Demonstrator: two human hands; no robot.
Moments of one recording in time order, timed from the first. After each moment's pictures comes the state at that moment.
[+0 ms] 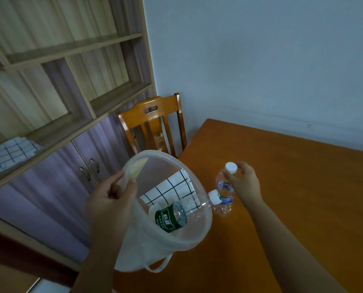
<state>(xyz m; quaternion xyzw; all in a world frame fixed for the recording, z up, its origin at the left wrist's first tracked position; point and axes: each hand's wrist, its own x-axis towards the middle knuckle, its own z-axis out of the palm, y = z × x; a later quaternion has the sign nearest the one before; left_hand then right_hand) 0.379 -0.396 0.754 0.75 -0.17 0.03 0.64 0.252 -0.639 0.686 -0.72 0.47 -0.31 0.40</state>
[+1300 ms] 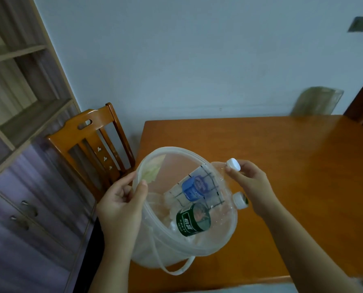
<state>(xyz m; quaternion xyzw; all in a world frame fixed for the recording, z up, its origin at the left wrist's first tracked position) 0.406 -0.341 0.752 0.62 -0.37 -0.17 0.67 0.177 -0.453 0.745 -0.56 0.49 -0.48 0.46</state>
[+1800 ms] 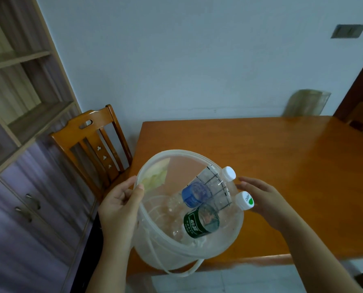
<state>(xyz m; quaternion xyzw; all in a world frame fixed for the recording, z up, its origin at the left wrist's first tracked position) 0.376 -0.295 0.740 0.59 -0.34 -0.23 0.69 0.101 -0.394 0.733 -0.50 0.54 -0.38 0.56</state>
